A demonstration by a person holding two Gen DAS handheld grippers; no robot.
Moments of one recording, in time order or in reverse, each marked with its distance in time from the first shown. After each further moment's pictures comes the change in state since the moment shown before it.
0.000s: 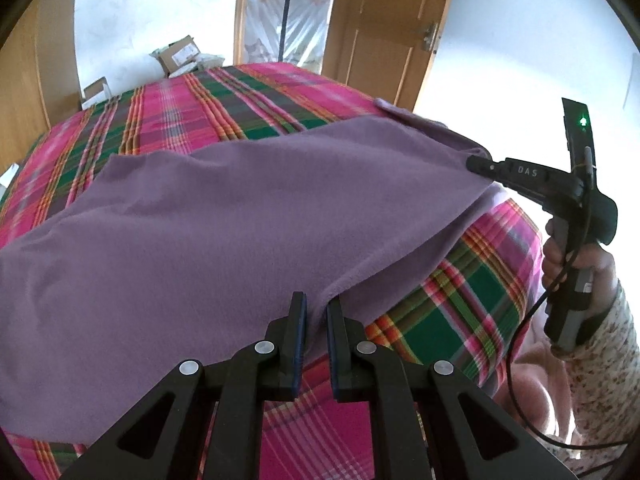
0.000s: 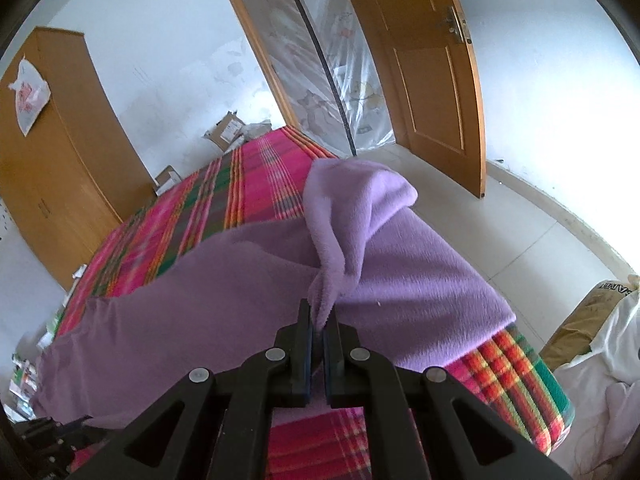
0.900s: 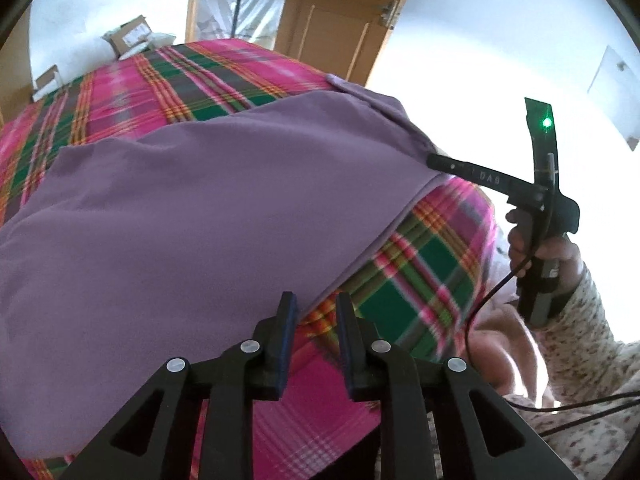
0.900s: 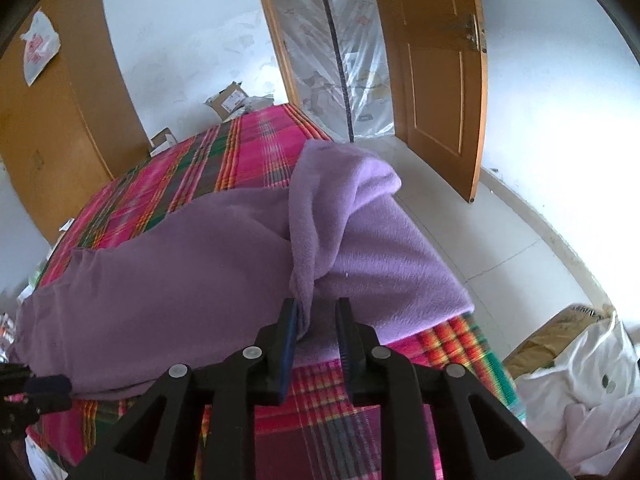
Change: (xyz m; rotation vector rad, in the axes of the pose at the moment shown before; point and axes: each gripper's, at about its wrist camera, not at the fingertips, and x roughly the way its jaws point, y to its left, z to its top) left arm 0.001 -0.002 0.004 0.051 0.102 -0.201; right arm -0.020 0.000 0.002 -0.140 0.067 -0.051
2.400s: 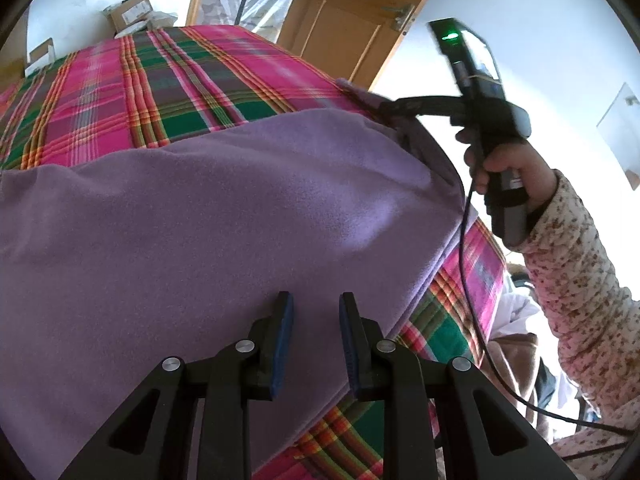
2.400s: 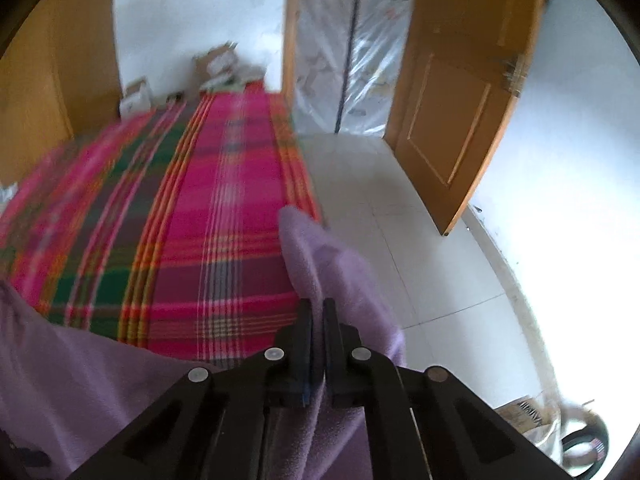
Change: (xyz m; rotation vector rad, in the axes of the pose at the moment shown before) left arm 0.045 0.014 0.053 -0.089 0.020 -0.051; right arm 0.104 0.016 0.138 -0.168 0.087 -0.175
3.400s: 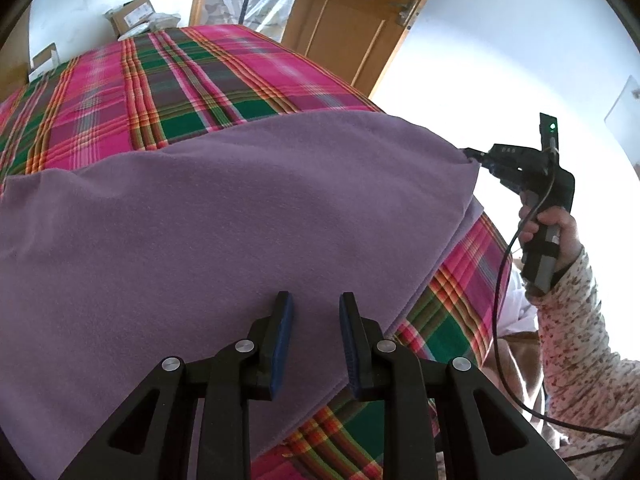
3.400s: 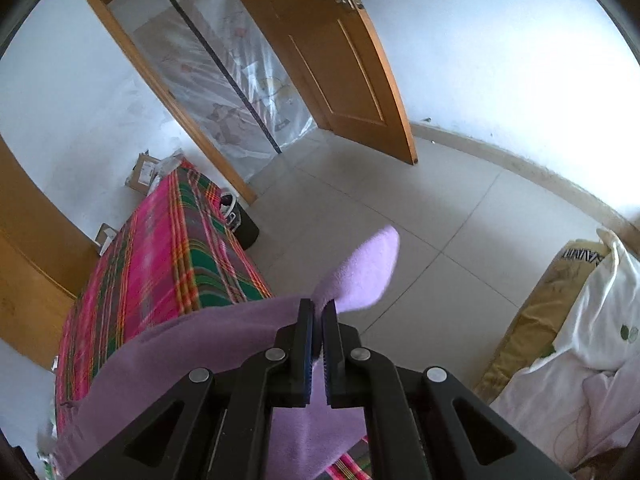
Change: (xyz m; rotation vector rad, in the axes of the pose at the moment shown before) left arm 0.003 -0.008 0.005 0.008 0.017 0.039; right arm -0.018 -0.162 -0.118 0.619 -0.044 0.120
